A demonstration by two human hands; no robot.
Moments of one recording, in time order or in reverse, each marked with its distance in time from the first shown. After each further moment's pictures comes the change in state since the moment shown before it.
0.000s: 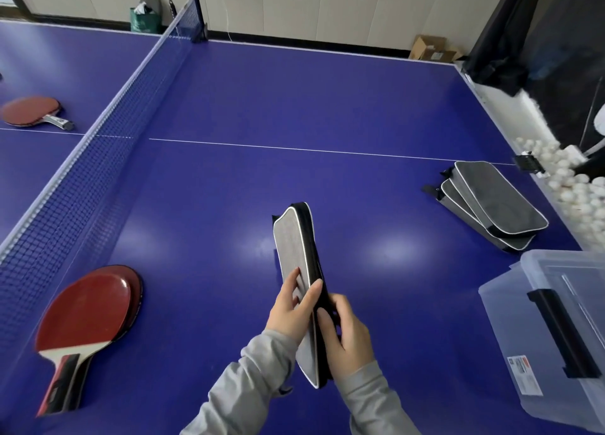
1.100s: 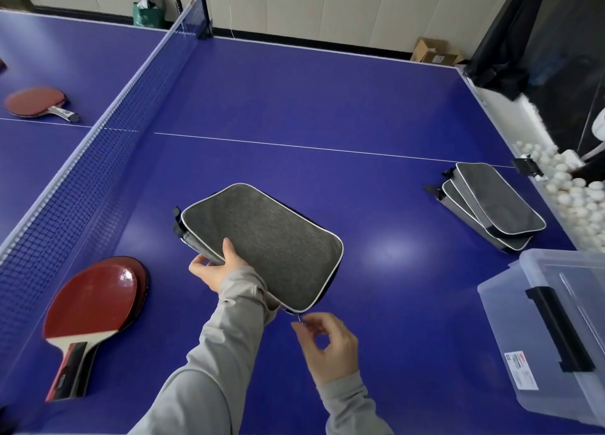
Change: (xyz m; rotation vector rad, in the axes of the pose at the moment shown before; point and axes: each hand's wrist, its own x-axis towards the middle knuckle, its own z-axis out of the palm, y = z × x) left_hand 0.062 0.021 -0.063 -0.498 0.948 0.092; right_hand -0.019 0.016 0.041 -0.035 0.241 -0.191
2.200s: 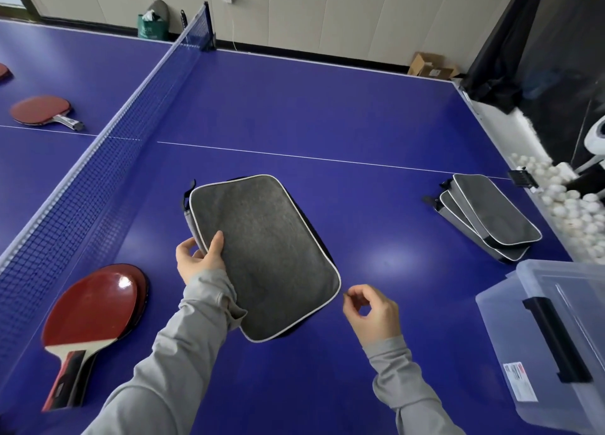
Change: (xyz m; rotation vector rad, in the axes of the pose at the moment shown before) left_hand 0.025 0.042 -0.021 0.078 -0.252 0.142; right_hand 0.069 0.018 -0.048 -0.260 0.043 -0.132
